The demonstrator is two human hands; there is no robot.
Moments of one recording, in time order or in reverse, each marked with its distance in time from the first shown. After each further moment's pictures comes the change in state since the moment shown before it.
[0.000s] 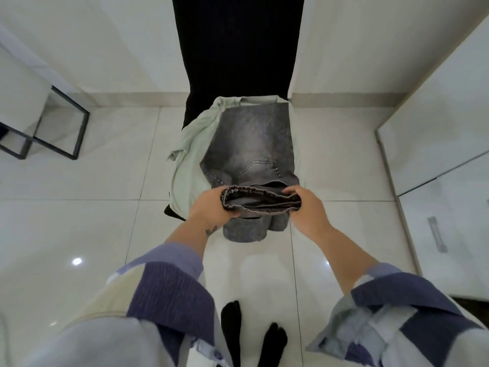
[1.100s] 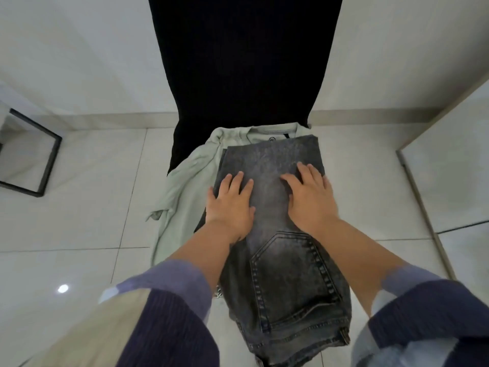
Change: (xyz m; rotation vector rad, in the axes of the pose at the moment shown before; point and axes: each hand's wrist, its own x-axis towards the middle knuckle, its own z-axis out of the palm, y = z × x) left_hand 0.224 -0.018 0.010 0.532 -0.053 0.131; right_hand 0.223 -0.029 0.042 -0.615 0.019 -0.155
